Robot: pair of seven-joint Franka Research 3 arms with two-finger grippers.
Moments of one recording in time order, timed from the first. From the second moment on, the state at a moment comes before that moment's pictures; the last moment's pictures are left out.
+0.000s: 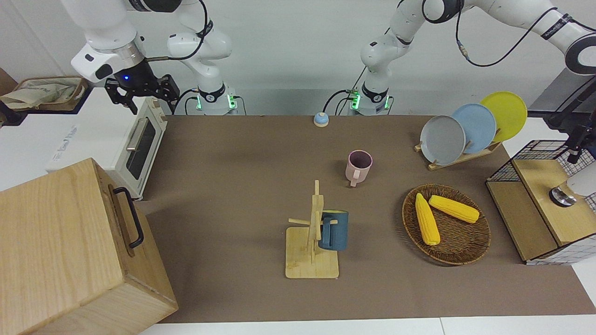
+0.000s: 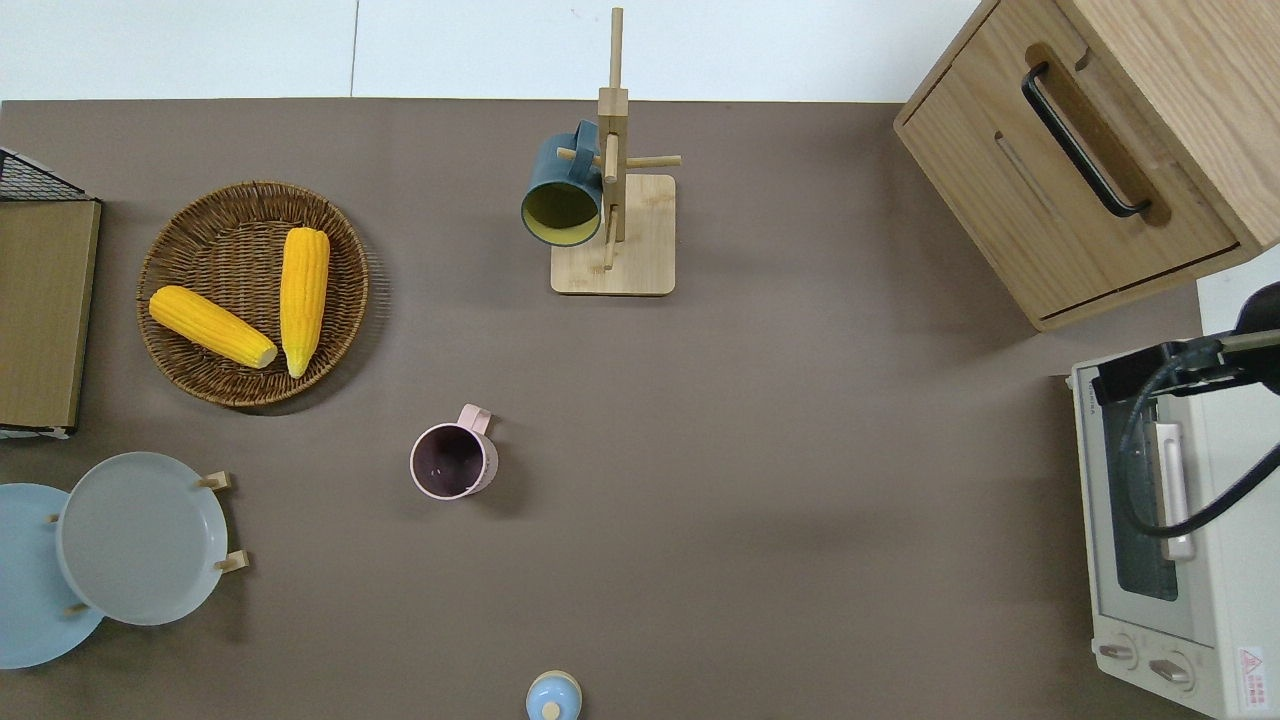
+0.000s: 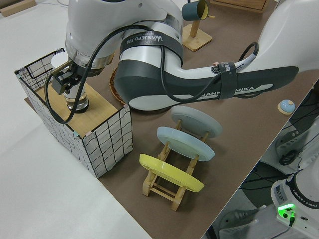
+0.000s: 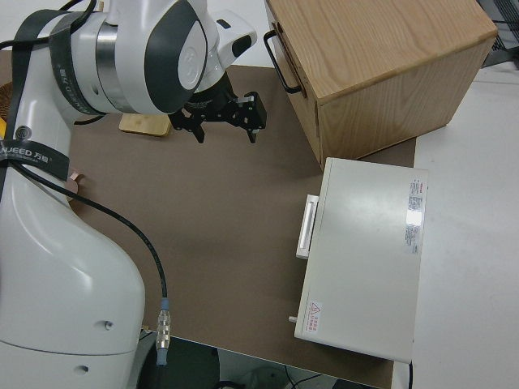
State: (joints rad) left arm 0.52 0.34 0.07 -1.40 -0.36 2.08 0.74; right arm 0.08 0.03 -0.07 -1.47 -0.02 1.40 -0.08
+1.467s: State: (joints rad) left arm 0.28 0.18 0.01 -1.37 -0.07 1.57 0.32; right arm 0.08 0.03 -0.07 -1.47 -0.02 1.40 -0.08
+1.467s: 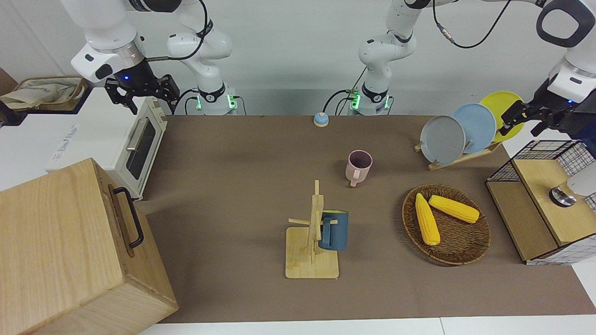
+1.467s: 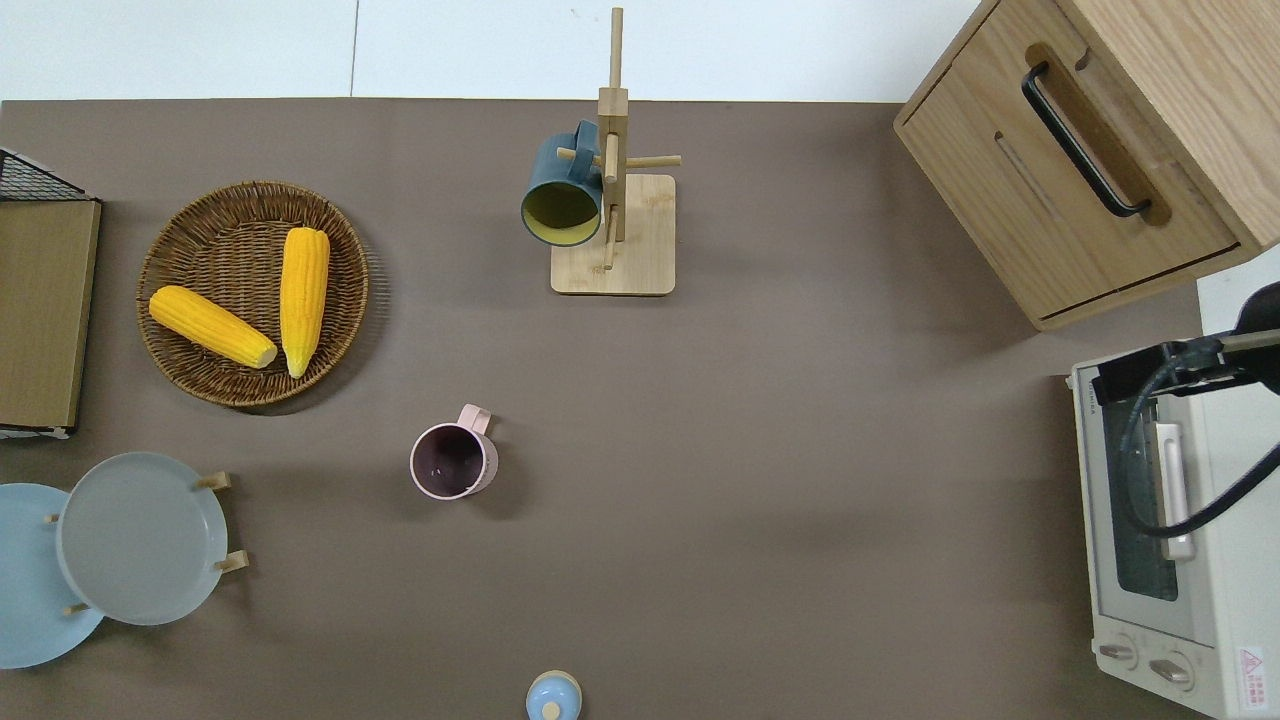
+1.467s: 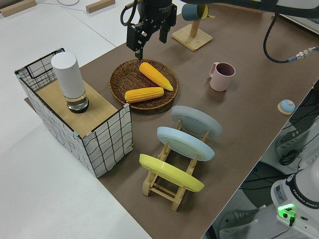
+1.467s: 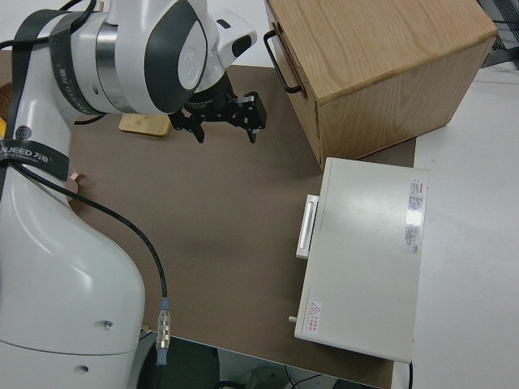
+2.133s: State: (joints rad) left arm 0.11 0.16 -0.01 -1.37 -0.06 1.49 0.13; right arm 0.08 0.03 -0.07 -1.47 -0.02 1.40 -0.08
